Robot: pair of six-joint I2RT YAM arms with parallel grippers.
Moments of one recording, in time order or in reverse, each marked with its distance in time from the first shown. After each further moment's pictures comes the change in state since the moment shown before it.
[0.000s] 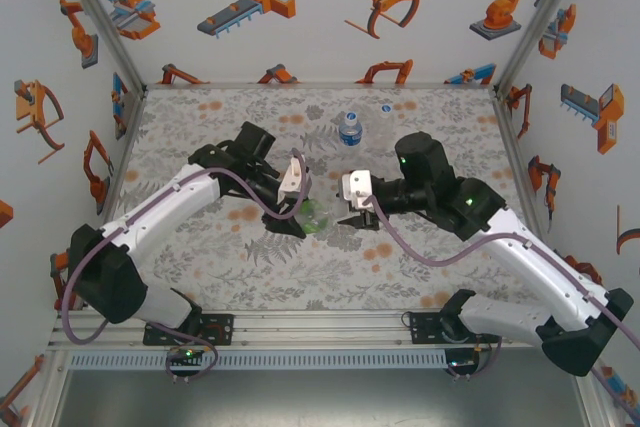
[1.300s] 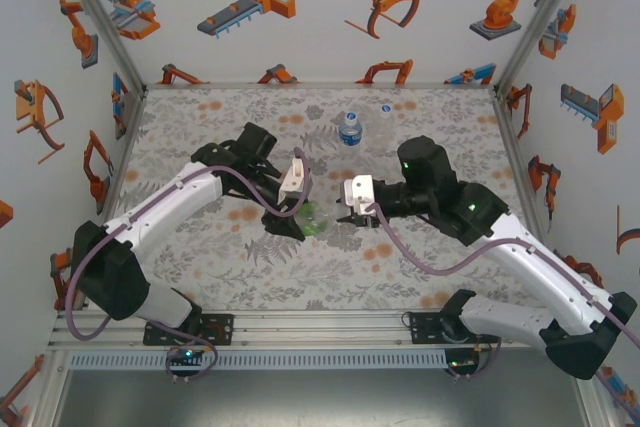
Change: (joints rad) left arm -0.001 0.019 0.010 -0.040 0.007 0.015; right arm 0.016 -0.030 -0.027 0.029 0.008 -0.003
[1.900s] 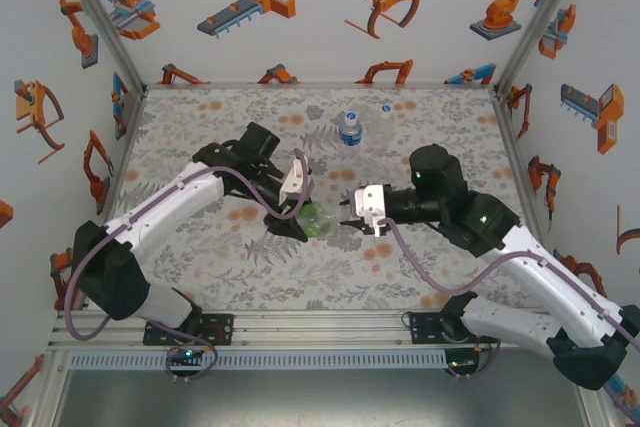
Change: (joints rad) left arm -0.016 0.002 0.016 -0.002 0.028 0.015; right arm 0.008 -0.085 -0.050 0.040 0.000 -0.022
